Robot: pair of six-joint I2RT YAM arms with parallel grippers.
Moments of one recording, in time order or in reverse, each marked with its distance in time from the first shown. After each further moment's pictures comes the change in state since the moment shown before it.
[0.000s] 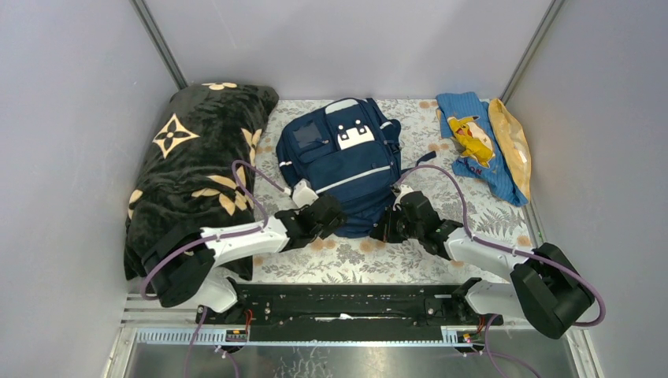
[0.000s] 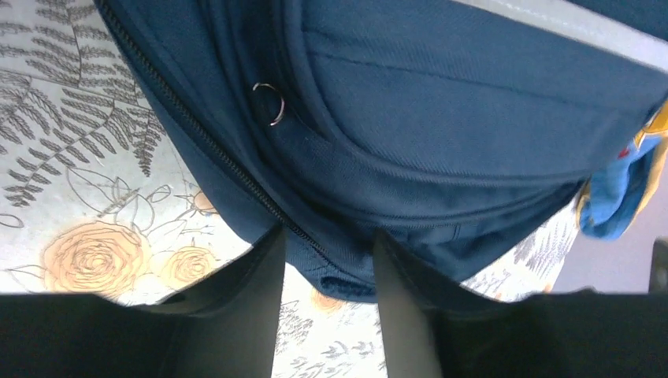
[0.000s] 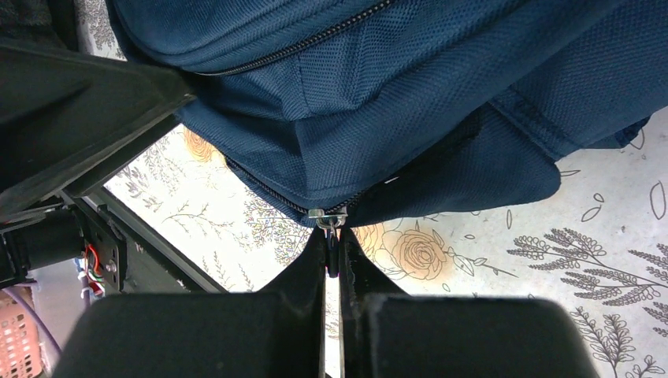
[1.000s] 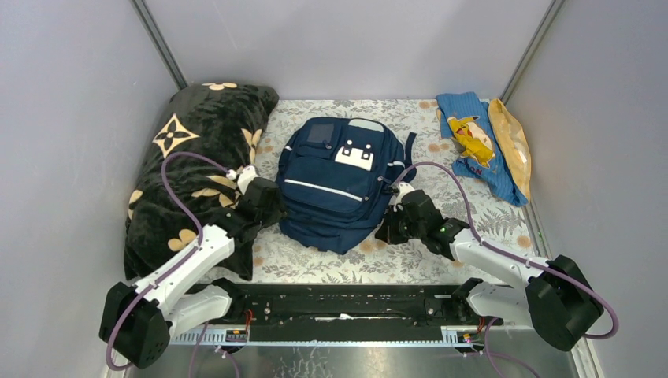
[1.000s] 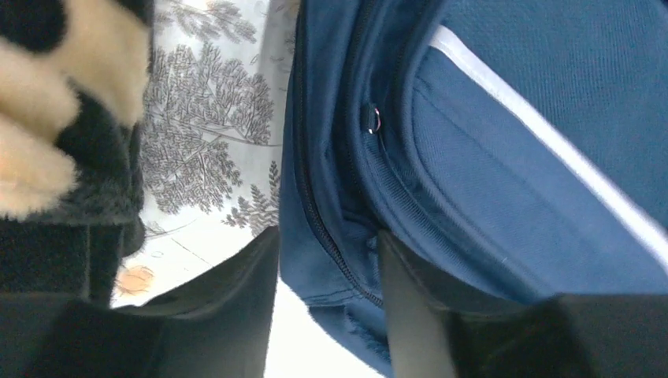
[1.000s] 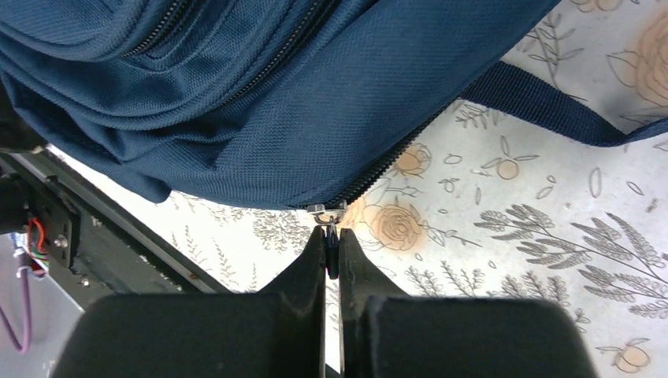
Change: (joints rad) left arm 0.436 -0.419 -0.101 -0.300 0.084 0.519; right arm 0.019 -0.091 0.051 -0.167 0.039 -0.132
